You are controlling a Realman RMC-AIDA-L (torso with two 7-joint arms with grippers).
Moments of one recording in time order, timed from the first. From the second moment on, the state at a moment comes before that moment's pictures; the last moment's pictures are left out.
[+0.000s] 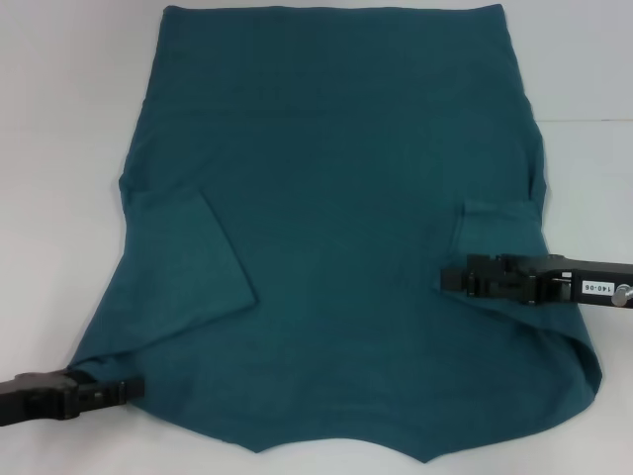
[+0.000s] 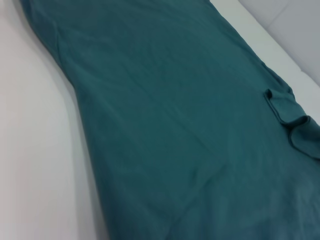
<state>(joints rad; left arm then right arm) -0.34 -2.13 0.41 0.84 2.35 1.55 -1.82 0.49 2.06 -0.80 -0.71 -1.94 -1.47 1.88</state>
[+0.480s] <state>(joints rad) -0.34 -2.12 0.41 0.85 2.35 1.56 -1.95 0.49 2.05 -0.80 -0.71 -1.93 -1.47 1.88</state>
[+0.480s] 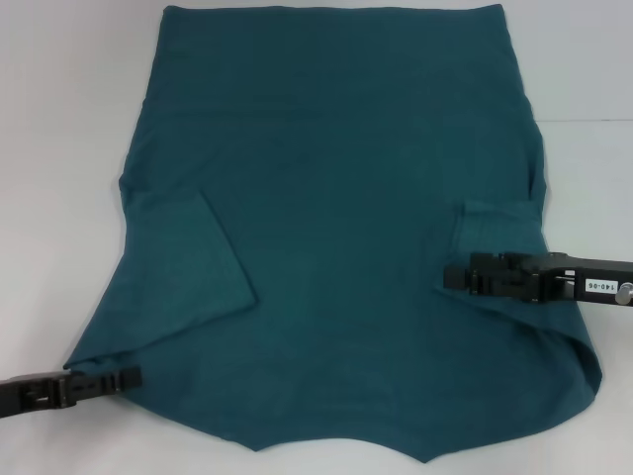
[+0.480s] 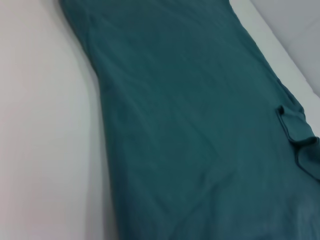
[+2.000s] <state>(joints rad) -0.37 -2.11 0.41 0.85 2.37 1.52 -2.04 0.48 2.04 -0.80 -0.71 -1.94 -1.46 1.88</state>
